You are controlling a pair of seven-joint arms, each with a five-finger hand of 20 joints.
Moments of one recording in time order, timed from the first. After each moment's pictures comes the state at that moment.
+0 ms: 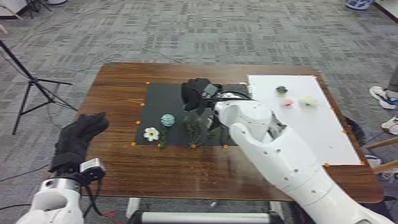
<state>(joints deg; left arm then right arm) 125.7 -59.2 -96.0 -119.0 53.6 19.4 8.9 -63.1 -72.8 50.5 -88.1 -142.3 -16.1 -1.5</state>
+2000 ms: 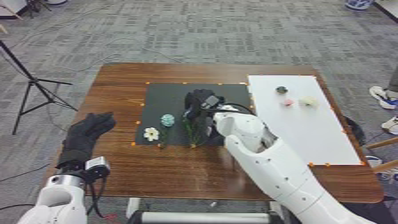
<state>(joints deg) 123.6 -58.8 -94.6 -117.8 53.9 17.5 7.5 -65.5 -74.3 49.5 -83.4 -143.9 -10.8 4.5</state>
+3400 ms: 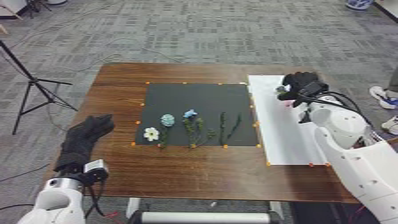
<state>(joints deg) 125.3 -58.9 -95.5 -118.5 54.1 17.4 7.5 -74.6 -53.1 72.4 -84.6 -150.6 -3.9 3.6</state>
